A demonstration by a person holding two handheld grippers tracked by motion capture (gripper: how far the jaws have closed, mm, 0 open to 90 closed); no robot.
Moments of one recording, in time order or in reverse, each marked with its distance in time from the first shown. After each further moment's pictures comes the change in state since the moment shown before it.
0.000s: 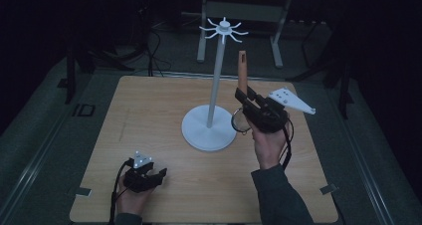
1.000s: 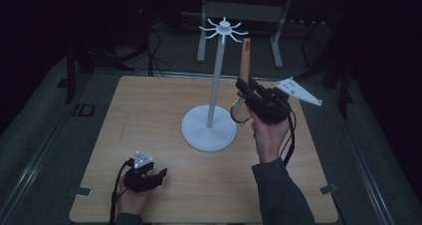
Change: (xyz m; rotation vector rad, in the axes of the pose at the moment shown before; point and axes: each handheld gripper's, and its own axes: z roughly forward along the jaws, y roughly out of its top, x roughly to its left) left arm -0.001 0.000 0.000 0.002 -0.002 0.002; right arm -0.006 0.018 0.005 -0.069 0.059 0.060
